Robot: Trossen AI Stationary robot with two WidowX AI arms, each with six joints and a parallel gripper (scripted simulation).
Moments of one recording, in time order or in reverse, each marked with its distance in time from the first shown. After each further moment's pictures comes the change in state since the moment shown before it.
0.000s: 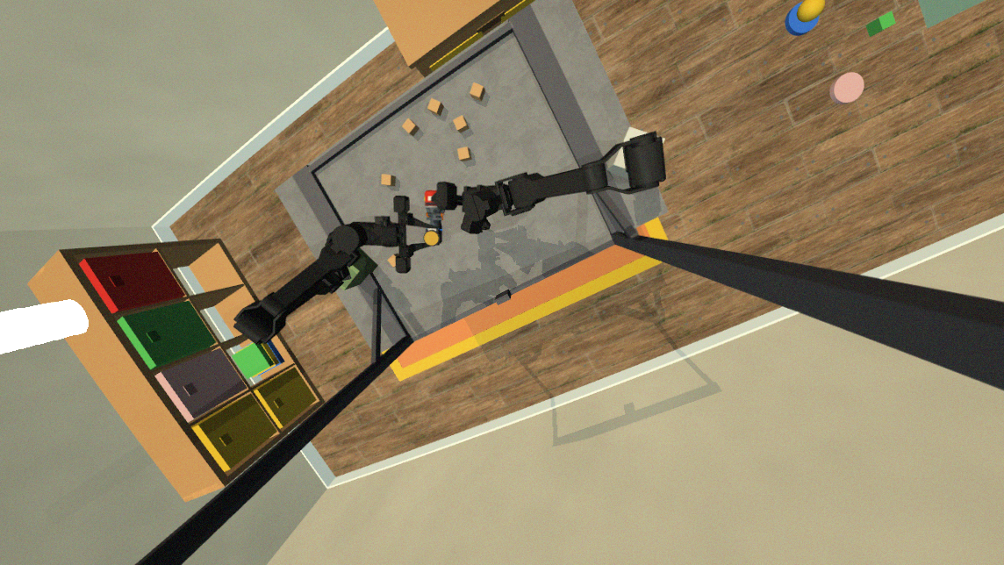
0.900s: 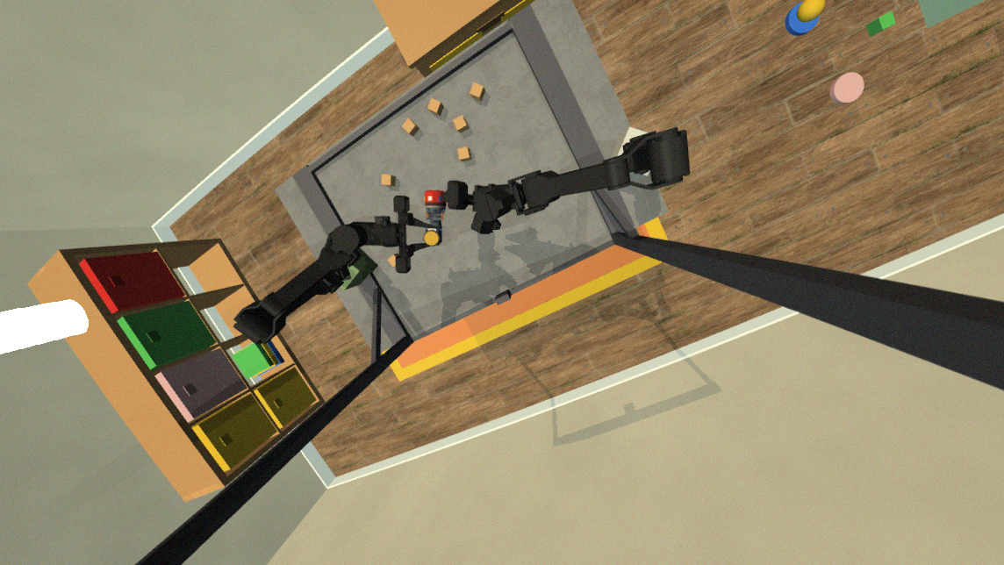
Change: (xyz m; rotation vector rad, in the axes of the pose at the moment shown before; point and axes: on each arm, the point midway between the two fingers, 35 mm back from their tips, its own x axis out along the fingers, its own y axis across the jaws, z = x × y) left arm 0.000 0.000 0.000 0.000 0.000 0.000; right arm -0.033 0.000 0.000 0.000 0.002 0.001
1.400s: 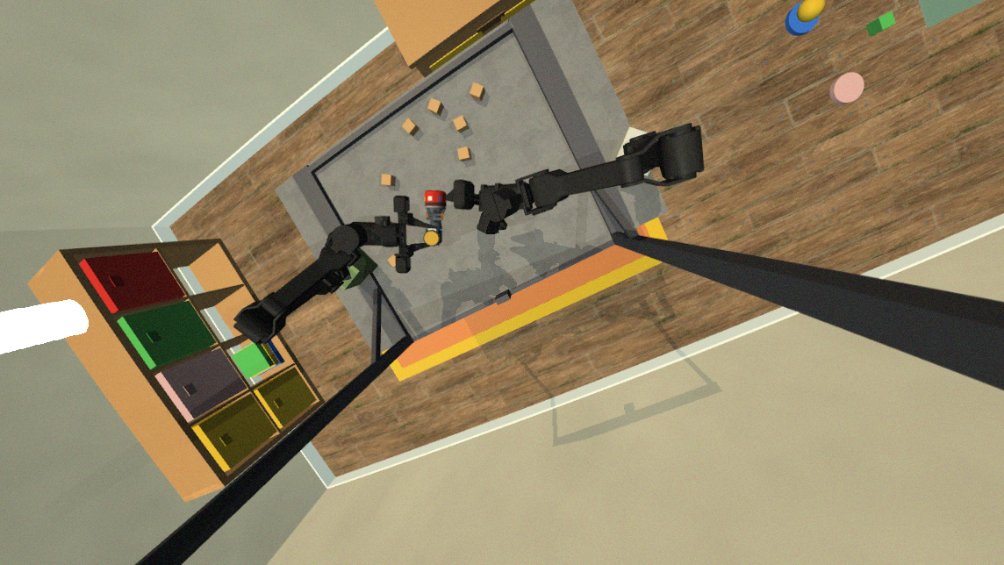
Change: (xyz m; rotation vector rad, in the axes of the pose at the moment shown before) left arm 0.000 0.000 0.000 0.000 0.000 0.000; right arm -0.019 0.000 0.000 0.000 0.000 -0.001
